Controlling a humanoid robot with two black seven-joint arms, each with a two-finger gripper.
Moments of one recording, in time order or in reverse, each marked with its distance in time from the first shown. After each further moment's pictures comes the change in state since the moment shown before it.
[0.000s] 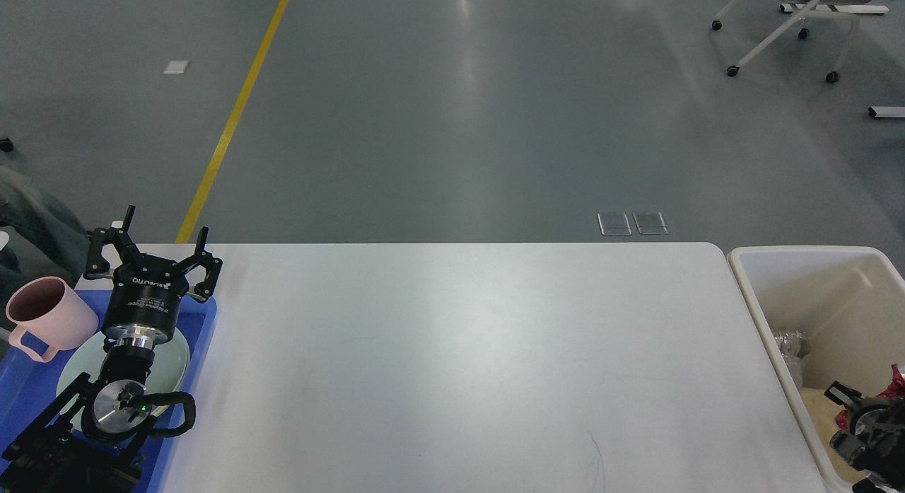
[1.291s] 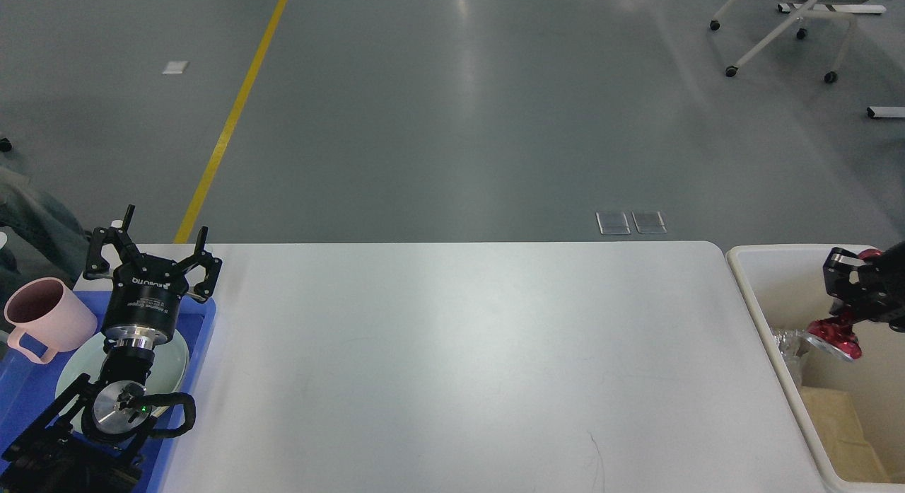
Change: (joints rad) left arm 0.001 0.000 0.000 0.000 0.000 0.000 0.000; right arm 1.442 -0.305 -0.628 1.248 -0.007 0.482 0.001
